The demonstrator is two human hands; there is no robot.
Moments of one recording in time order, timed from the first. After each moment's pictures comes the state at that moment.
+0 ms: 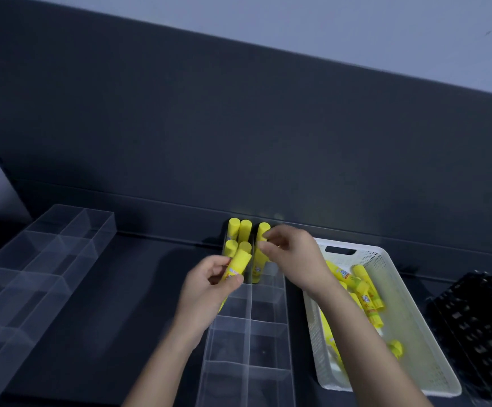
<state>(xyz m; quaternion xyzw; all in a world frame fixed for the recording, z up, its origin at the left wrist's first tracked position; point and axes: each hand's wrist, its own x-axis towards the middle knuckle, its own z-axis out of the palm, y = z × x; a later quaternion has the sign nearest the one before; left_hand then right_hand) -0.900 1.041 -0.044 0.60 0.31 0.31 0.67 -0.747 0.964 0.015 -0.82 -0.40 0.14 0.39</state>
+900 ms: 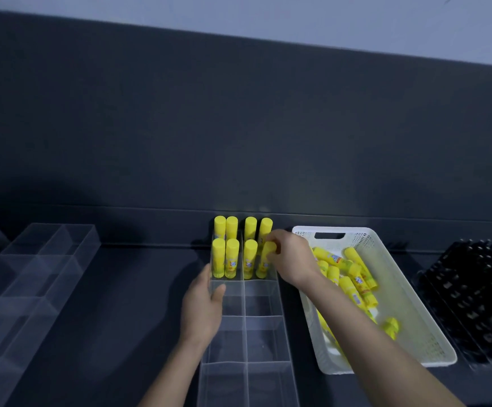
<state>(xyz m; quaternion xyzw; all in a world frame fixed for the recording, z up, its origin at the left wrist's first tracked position) -0.881 1.041 -0.102 0.76 0.36 0.25 0.48 -0.721 0.956 -0.026 -0.88 -0.37 0.07 0.28</state>
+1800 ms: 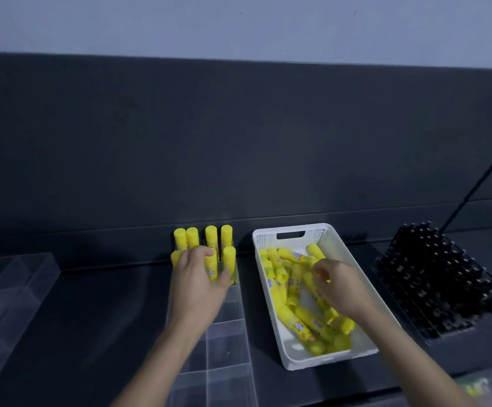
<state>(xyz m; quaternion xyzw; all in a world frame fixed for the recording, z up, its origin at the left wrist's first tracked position) -0.840 1.003 -0.025 0.84 0.32 0.27 0.34 -0.670 0.809 -0.040 -0.93 -0.30 0.04 0.23</state>
